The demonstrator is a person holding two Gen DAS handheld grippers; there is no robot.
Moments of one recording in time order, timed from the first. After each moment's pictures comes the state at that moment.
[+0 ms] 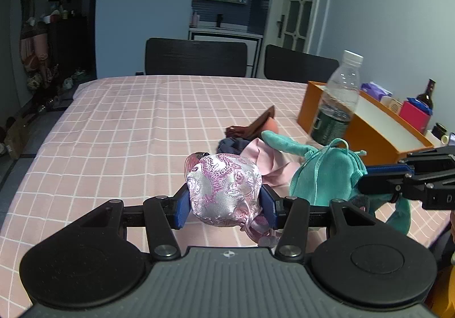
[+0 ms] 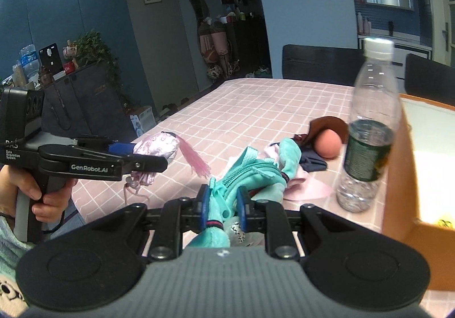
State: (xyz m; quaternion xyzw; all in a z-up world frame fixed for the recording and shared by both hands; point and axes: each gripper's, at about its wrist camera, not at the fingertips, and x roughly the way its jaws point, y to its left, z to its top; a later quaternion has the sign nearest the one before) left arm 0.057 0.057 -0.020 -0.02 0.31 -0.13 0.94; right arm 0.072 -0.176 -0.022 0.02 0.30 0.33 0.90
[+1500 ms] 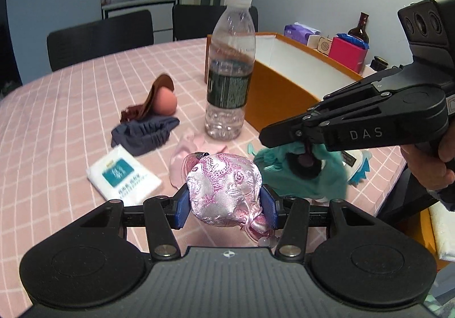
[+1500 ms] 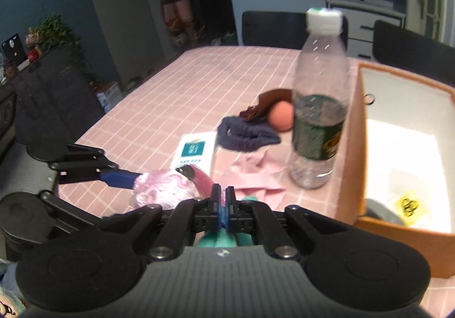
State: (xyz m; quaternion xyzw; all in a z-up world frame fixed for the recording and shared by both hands) left arm 0.070 -0.038 -0.035 0.06 0.38 -0.27 0.88; right arm 0.102 -0.196 -0.020 0.01 0.38 0.27 0.88
